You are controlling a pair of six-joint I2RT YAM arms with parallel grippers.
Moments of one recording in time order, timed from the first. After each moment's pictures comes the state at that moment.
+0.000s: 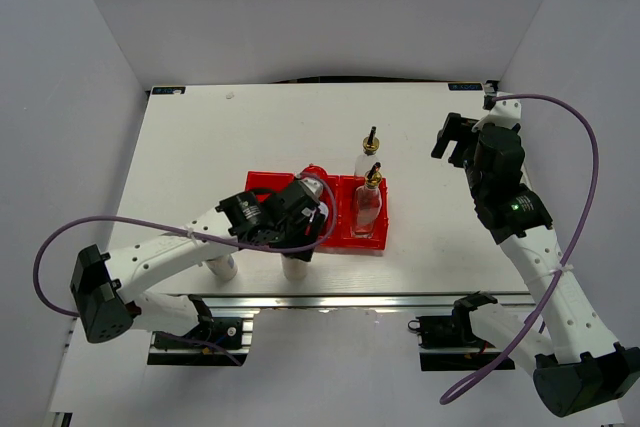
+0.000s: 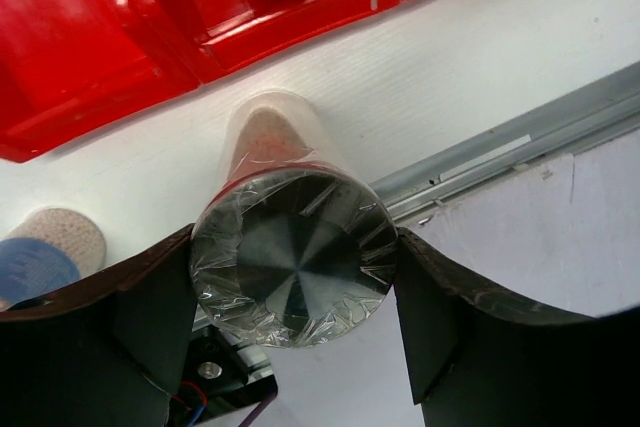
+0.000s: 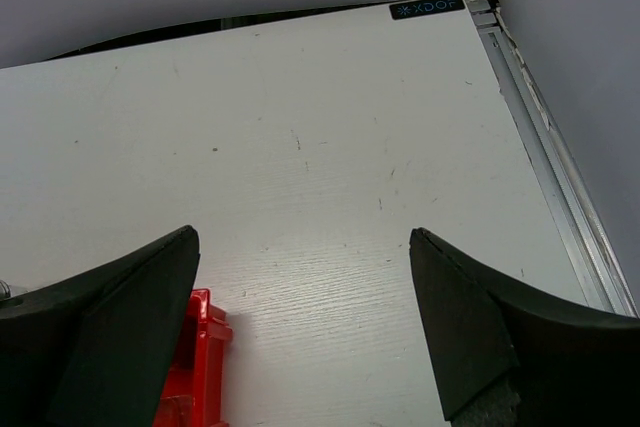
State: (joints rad) left arm -1.01 1.28 1.10 -0.92 -0.17 -0.54; right arm 0.32 0.92 1.02 -0.34 0.36 0.20
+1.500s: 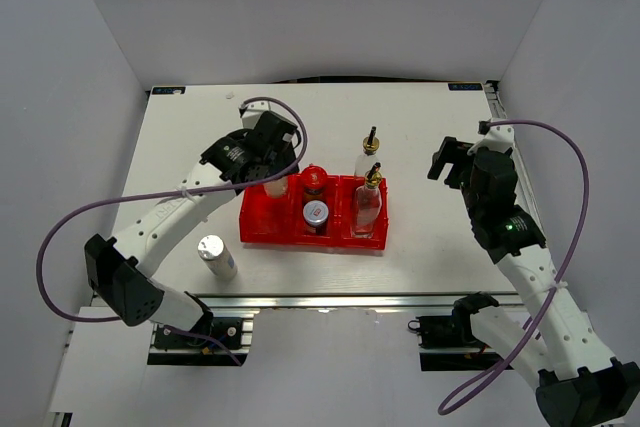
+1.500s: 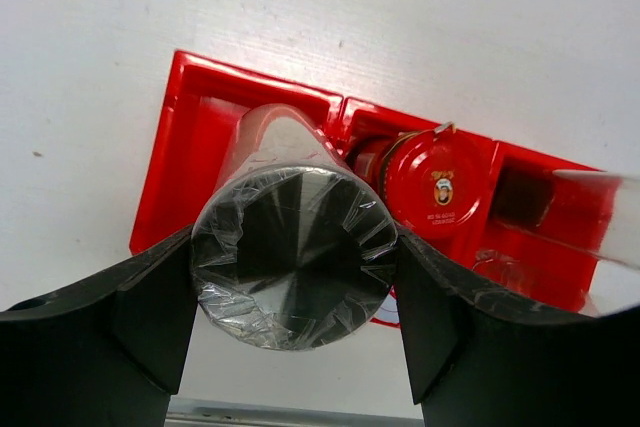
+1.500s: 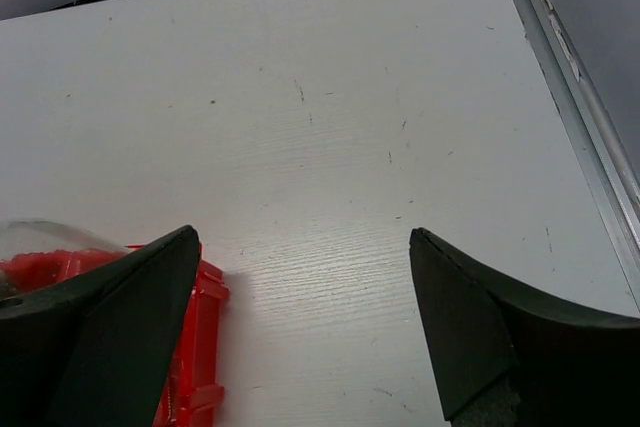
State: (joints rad) left arm -0.69 1.43 1.46 -0.92 -0.51 -0.74; right arm 0.32 0.81 0.82 -0.29 0.32 0.23
